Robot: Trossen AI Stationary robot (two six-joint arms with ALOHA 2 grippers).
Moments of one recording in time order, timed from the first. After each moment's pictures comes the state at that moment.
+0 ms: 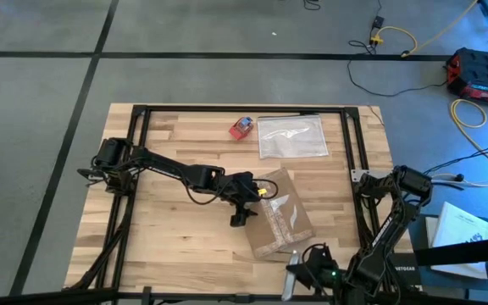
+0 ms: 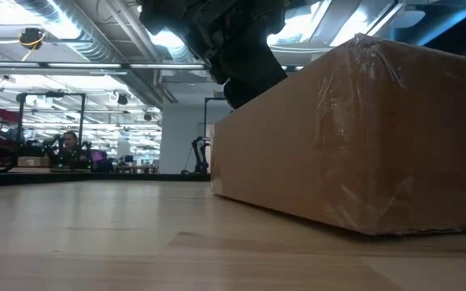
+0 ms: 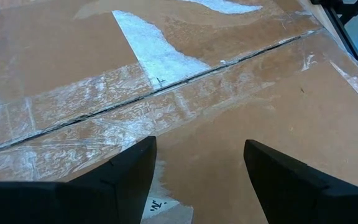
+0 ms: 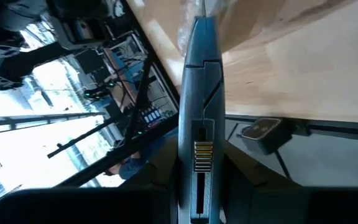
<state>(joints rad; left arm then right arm) -0.13 1.86 1.25 -0.12 0.05 -0.07 1.11 1.82 1.13 -0.23 1.09 2.93</state>
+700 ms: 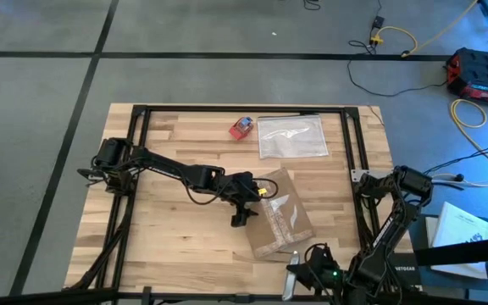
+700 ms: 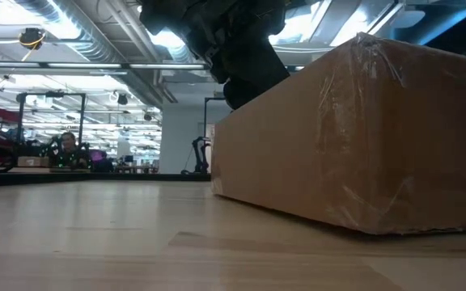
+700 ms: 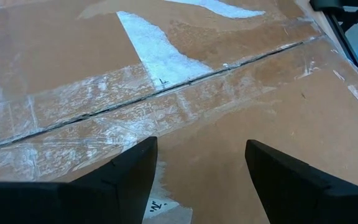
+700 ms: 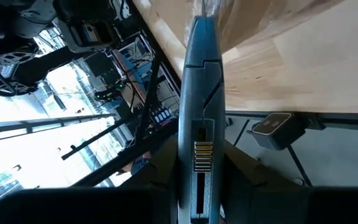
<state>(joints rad) -0.13 1.86 1.25 -0.11 0.05 -0.11 1.12 1.82 1.13 -0.22 1.09 2.98</state>
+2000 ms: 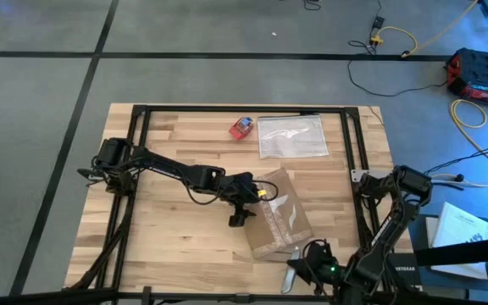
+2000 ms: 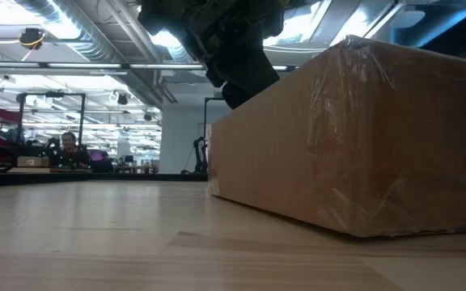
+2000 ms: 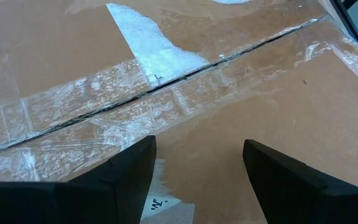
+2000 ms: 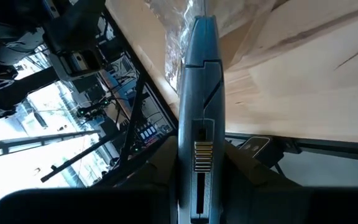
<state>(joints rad) -0.13 1.87 1.25 -0.16 0.05 -0.04 1.09 1.82 1.13 -0.36 1.04 3.08</state>
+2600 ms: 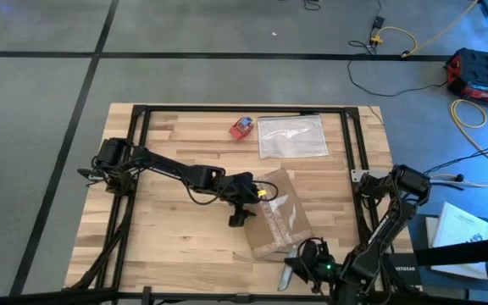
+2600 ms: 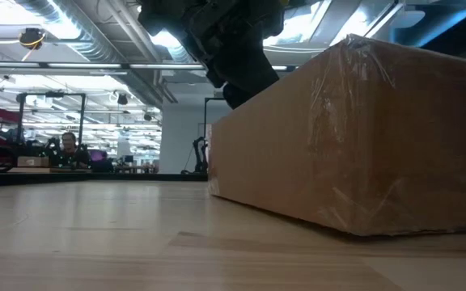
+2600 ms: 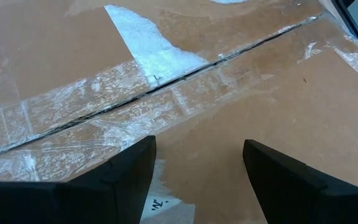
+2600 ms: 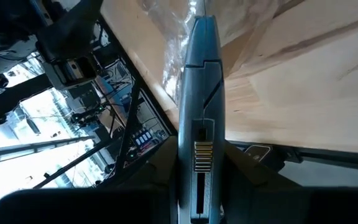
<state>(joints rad) -0.13 1.87 1.25 -0.15 0.05 -0.03 1.06 1.82 1.13 -0.36 0.97 3.09</state>
